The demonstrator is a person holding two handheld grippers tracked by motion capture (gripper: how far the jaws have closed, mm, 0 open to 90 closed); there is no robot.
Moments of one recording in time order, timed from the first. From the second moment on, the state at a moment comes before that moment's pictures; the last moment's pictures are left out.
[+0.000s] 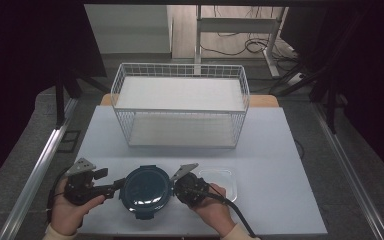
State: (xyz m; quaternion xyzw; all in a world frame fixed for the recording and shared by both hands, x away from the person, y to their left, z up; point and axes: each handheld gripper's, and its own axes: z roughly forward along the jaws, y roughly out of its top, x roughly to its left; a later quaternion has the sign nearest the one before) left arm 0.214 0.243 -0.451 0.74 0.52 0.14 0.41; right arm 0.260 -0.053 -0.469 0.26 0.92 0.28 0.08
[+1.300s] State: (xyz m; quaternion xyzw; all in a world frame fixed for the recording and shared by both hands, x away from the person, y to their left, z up) left arm 0.213 0.266 -0.447 0.72 0.53 0.14 0.42; right arm 0.265 -0.031 -0.465 0.27 0.90 0.34 0.08
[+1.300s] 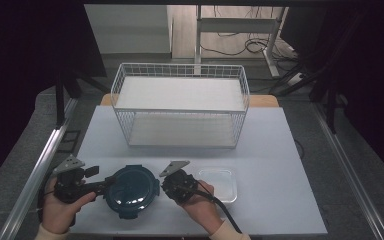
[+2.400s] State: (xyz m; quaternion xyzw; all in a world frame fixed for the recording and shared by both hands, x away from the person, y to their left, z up) left arm 0.209 0.275 -0.443 0.71 0.55 0.13 0.43; right arm 0.255 -0.045 -0.456 0.37 0.83 0.42 -0.01
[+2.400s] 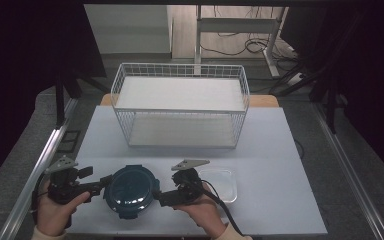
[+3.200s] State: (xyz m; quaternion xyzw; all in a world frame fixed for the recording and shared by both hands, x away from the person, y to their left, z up) left arm 0.221 0.302 -0.489 0.66 0.59 -0.04 0.46; right arm 0.266 -0.002 -0.485 0.46 0.79 0.41 -0.07
